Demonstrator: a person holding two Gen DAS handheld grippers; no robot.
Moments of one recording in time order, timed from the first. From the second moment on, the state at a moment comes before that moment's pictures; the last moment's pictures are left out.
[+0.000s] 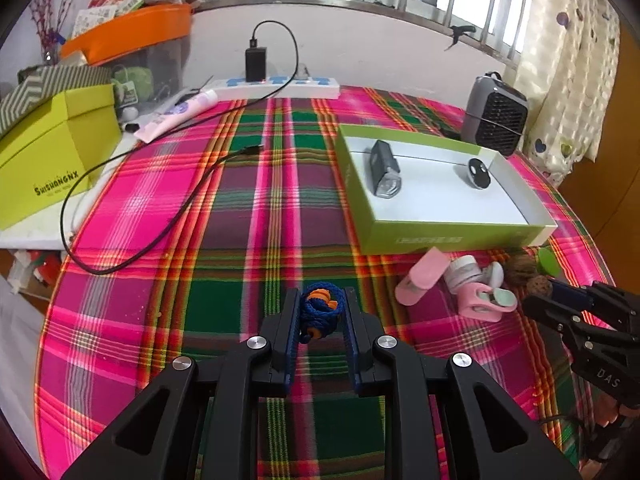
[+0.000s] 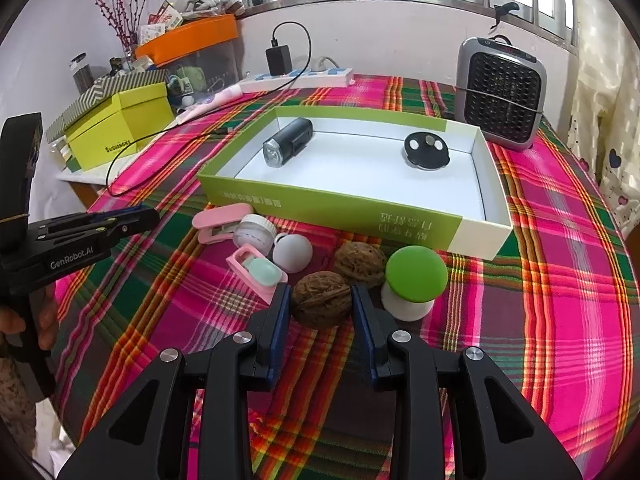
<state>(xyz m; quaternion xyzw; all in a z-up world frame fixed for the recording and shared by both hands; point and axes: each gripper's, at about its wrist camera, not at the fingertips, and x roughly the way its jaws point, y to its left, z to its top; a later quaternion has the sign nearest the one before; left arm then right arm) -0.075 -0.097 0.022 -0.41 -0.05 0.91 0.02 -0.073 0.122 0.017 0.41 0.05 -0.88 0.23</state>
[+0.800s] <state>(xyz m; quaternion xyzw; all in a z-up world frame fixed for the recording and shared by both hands) -0.098 -0.055 0.062 -0.38 -0.03 0.92 0.08 -0.090 0.132 0.056 0.37 0.05 -0.90 0.23</state>
